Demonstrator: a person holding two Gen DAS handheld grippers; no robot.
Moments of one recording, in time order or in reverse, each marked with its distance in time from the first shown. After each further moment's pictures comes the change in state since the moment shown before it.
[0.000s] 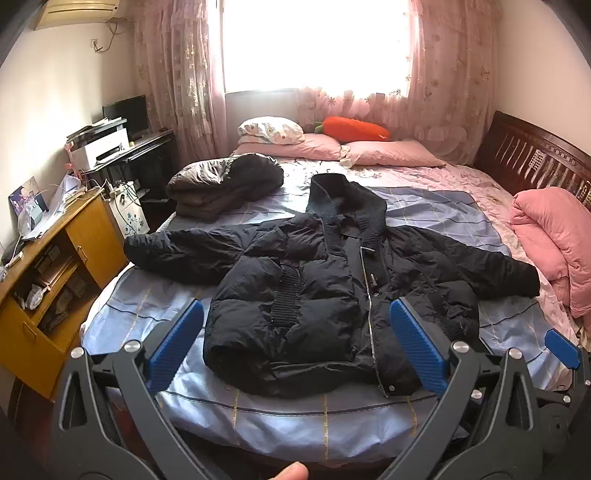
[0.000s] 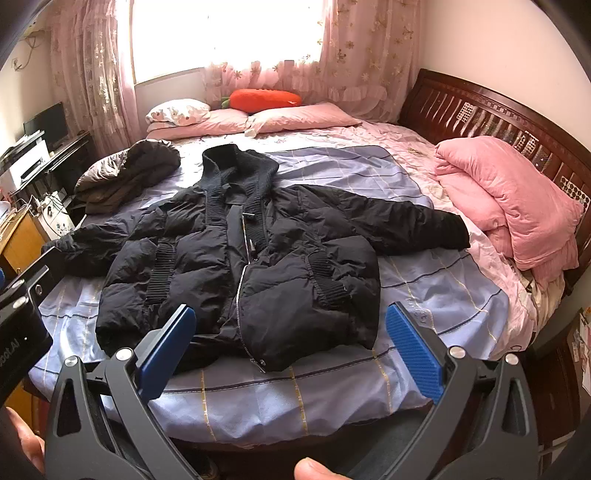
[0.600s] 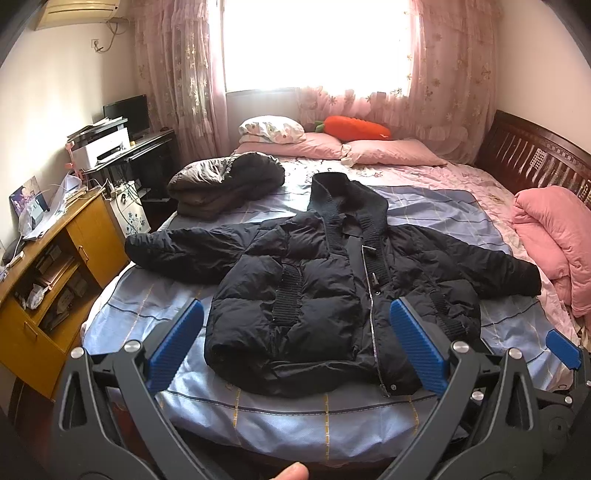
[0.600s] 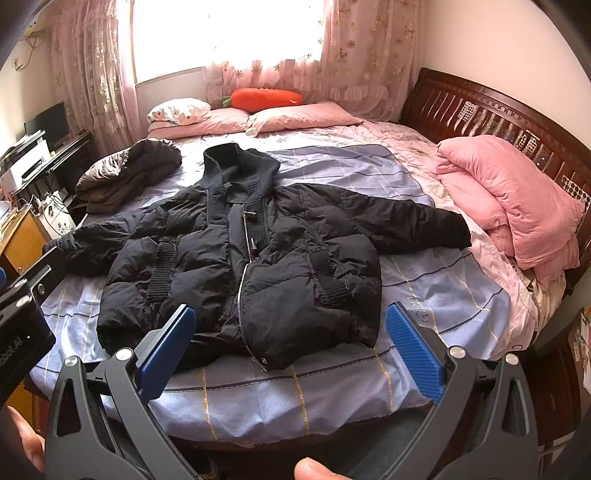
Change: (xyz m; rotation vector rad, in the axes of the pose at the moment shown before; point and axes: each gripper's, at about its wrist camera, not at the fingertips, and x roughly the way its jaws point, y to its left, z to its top) left arm -0.002 0.002 -0.002 0.001 -0.003 0.006; right arm -0.001 0.000 0.000 -0.001 0.000 0.003
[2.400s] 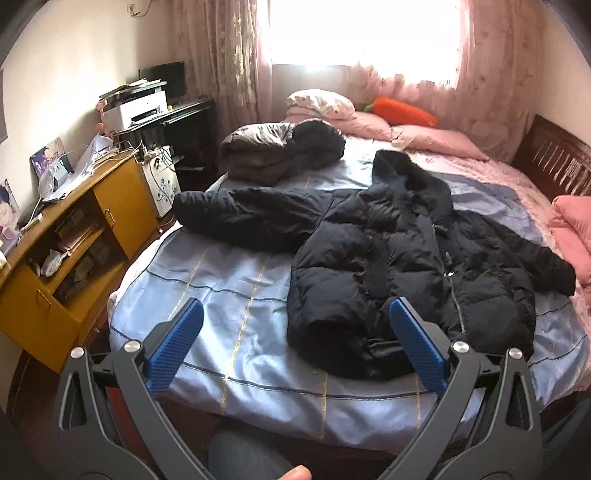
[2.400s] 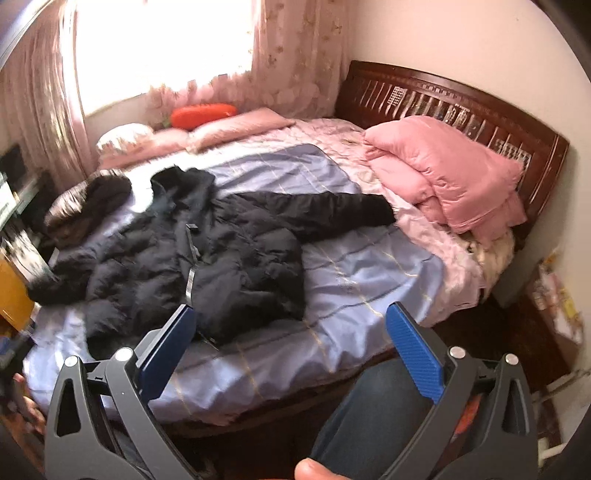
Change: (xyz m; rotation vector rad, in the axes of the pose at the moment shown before) left arm 0.045 0.140 -0.042 -0.079 0.085 0.096; right arm -0.101 -0.087 -0.017 0.206 -0.017 -0.099
